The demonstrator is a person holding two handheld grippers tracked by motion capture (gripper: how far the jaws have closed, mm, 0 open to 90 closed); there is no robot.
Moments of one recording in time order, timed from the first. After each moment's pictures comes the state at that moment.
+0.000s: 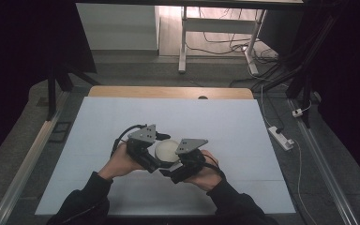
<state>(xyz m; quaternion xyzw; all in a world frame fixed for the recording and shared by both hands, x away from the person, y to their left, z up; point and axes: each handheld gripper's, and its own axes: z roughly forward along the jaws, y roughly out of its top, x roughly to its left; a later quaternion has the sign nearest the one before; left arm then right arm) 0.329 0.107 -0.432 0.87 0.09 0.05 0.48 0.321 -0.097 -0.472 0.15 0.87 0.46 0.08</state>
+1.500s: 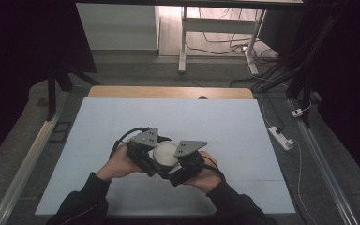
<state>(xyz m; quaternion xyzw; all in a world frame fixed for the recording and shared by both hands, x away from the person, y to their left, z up) 0.322 0.102 -0.430 0.88 0.08 0.05 0.46 0.314 -0.094 -0.469 0.13 0.87 0.46 0.08</state>
